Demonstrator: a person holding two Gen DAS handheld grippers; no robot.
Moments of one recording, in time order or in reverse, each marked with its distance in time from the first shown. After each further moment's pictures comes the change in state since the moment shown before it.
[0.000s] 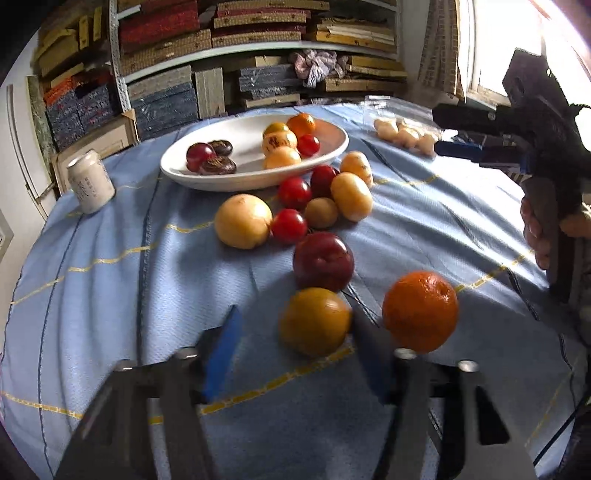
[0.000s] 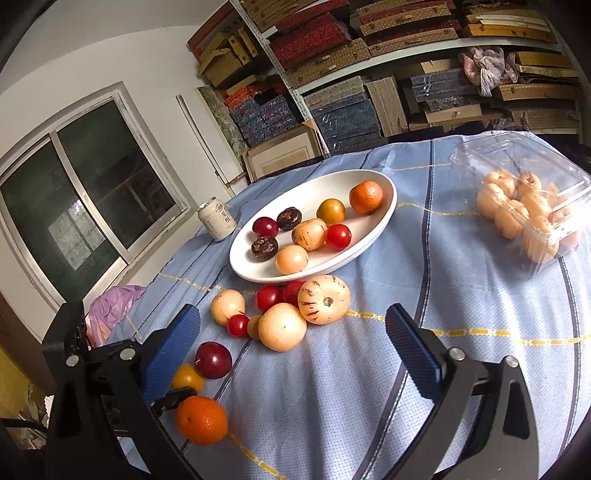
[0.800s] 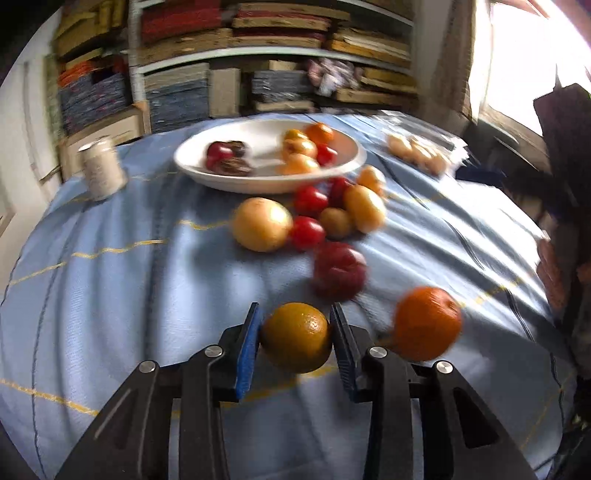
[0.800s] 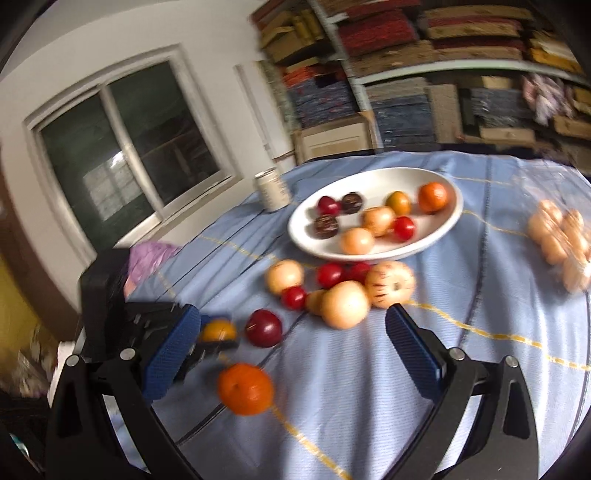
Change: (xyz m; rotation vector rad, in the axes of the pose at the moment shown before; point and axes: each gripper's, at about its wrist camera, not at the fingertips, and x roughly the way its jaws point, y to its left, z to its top) left arm -0.008 0.020 -0.001 -0.110 -0.050 0.002; right arm -0.005 0.058 -0.020 -0.256 0.086 0.148
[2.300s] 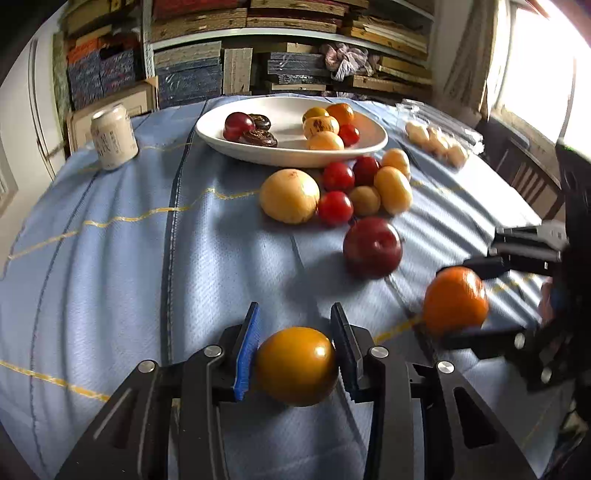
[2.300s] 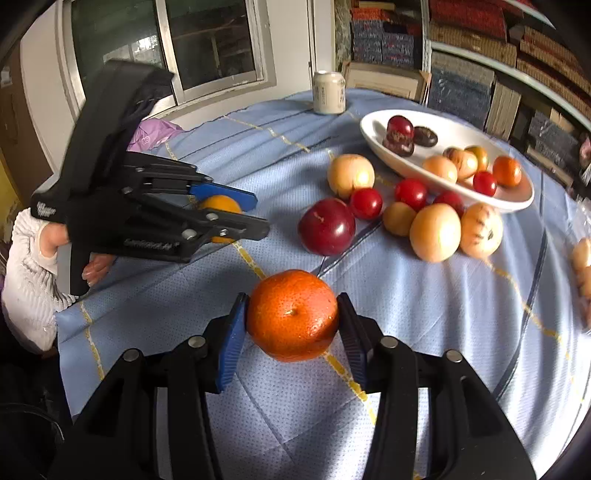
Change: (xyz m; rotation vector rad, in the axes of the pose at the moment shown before) left arm 0.006 0.011 -0.010 -0.023 0.086 0.003; right arm 0.067 0.054 -0.045 -0.252 0.320 -0.064
